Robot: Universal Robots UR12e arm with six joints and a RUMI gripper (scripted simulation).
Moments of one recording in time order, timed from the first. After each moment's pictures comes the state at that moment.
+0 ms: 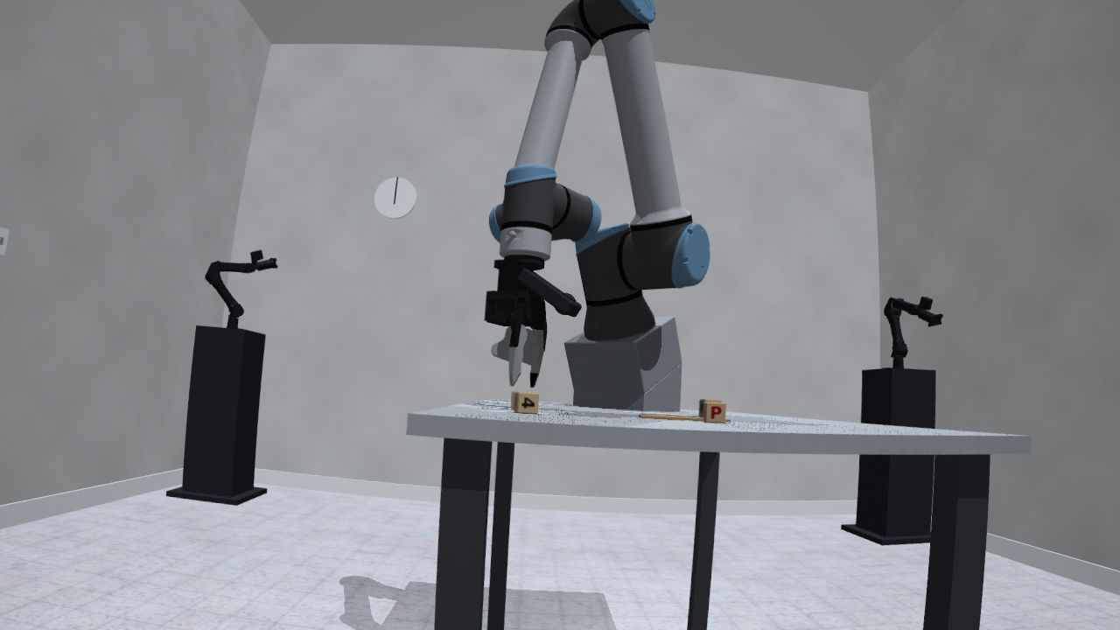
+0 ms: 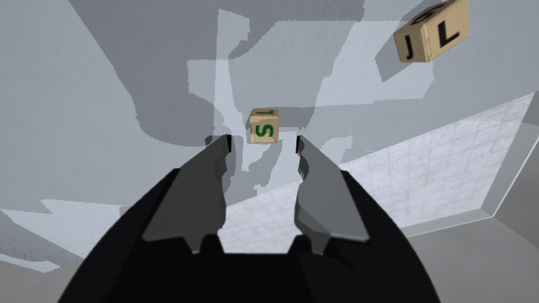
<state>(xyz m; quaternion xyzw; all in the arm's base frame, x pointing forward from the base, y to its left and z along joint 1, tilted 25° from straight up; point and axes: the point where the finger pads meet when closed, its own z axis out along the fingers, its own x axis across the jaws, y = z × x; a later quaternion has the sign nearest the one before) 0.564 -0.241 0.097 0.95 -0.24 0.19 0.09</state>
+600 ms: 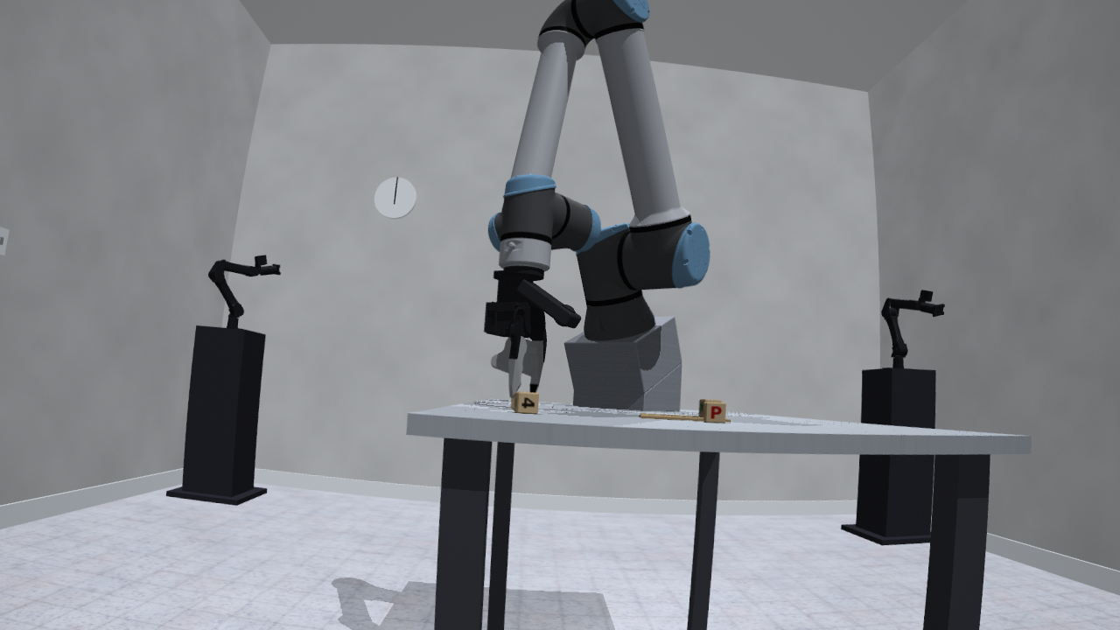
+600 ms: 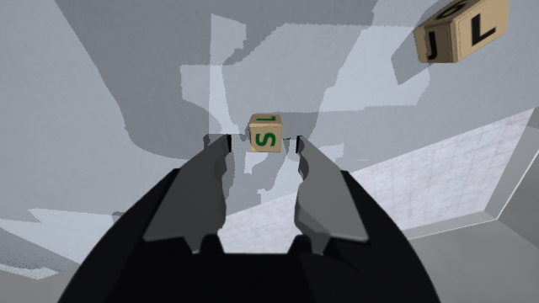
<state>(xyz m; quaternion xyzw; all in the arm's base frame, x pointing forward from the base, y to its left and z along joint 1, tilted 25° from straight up) 0.569 -0.245 0.079 0.95 -0.24 0.19 0.09</state>
